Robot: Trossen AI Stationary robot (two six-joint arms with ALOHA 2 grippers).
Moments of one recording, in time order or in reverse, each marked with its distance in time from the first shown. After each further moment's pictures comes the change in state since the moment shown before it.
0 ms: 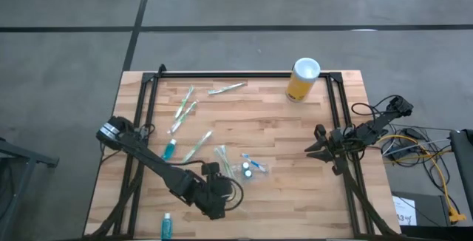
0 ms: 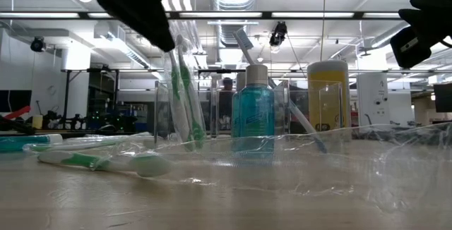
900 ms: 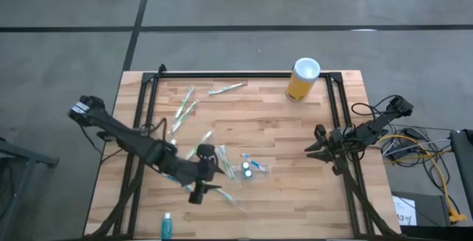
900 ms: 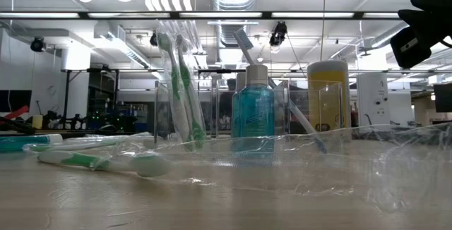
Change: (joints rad) left arm 0.082 -0.431 -0.280 0.277 0.144 0.455; right arm 0.000 0.000 0.000 0.000 0.000 0.000
